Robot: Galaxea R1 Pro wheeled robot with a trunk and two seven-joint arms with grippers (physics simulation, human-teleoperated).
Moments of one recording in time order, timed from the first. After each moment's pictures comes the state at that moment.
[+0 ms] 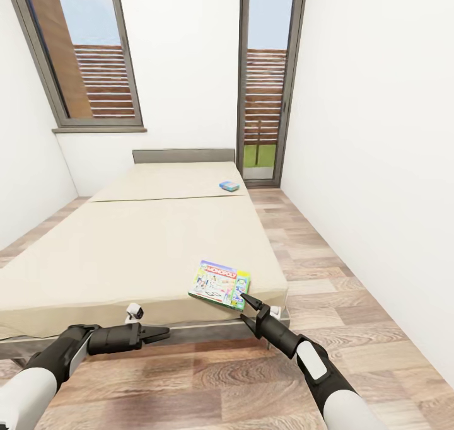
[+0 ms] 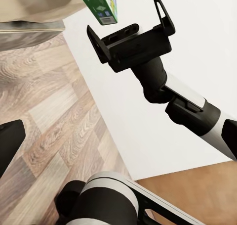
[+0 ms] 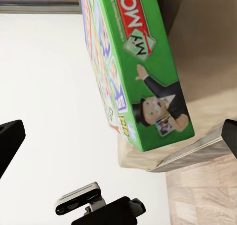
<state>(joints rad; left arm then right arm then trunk) -0.69 0.27 -0.03 -0.42 0.13 0.60 -1.57 -0.59 0.13 -0.30 -0.50 -0.68 0.65 0.81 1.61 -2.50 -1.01</state>
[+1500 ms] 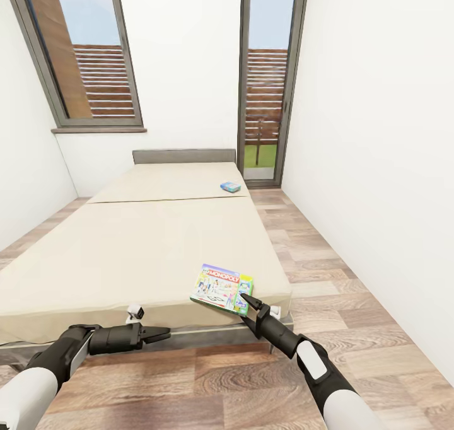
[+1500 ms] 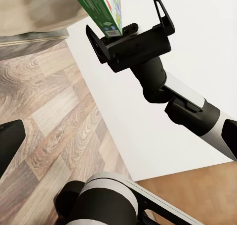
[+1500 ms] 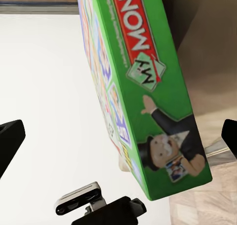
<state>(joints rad) -0.69 0.27 -0.03 -0.42 0.13 0.60 -1.57 -0.59 0.13 -0.30 -0.50 -0.68 0.66 0.81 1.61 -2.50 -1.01</state>
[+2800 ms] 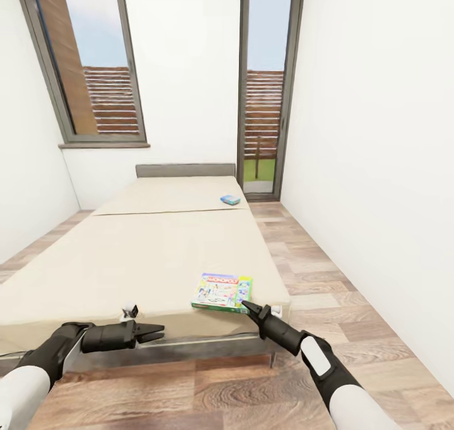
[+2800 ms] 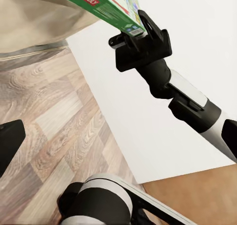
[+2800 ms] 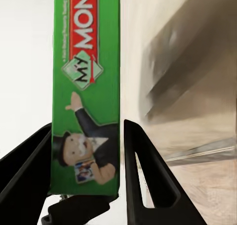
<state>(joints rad) -0.70 0.30 -0.04 -0.43 0.12 0.66 -1.57 -0.61 0.09 -0.22 -0.50 -0.67 0.66 0.77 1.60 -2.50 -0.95</state>
